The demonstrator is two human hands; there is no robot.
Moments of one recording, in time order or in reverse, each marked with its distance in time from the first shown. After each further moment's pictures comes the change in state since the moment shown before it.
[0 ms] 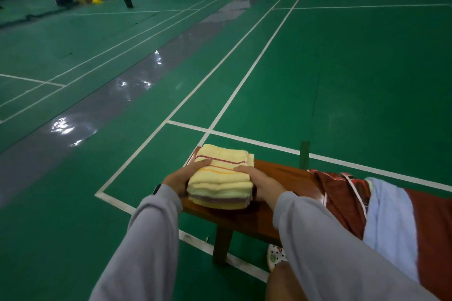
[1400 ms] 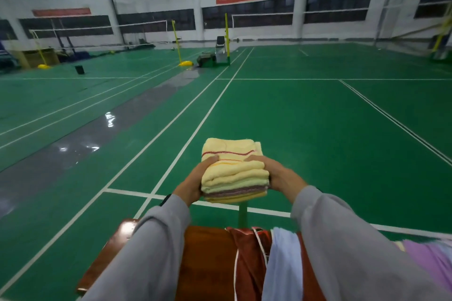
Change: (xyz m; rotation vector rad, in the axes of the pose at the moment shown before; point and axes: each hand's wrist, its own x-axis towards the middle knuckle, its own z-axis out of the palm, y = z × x) left_hand -0.052 0.157 0.295 -0.058 -0.288 0.440; right_hand -0.208 -0.184 -0.241 -0.087 0.021 -0.409
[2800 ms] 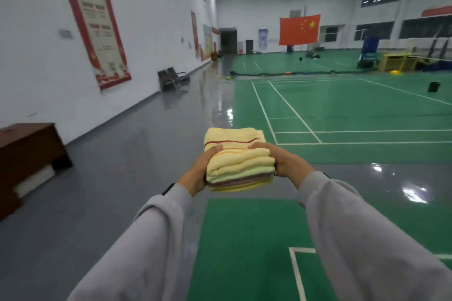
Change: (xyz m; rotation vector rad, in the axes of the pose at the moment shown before) left_hand -0.838 0.360 -0.324 -0.305 1.435 0.469; right_hand -0.286 -0.315 0.928 -0.577 -1.375 0.051
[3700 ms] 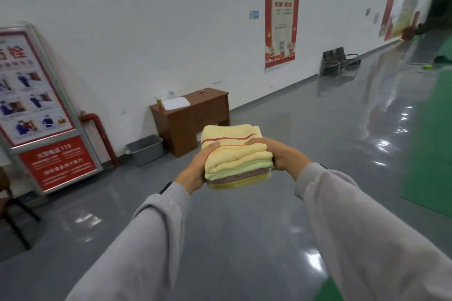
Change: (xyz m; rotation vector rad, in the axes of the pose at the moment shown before) left_hand -0.082 0.071 -0.508 -0.230 0.738 0.090; right_hand 0.331 -0.066 0.515 -0.197 -0.761 0.107
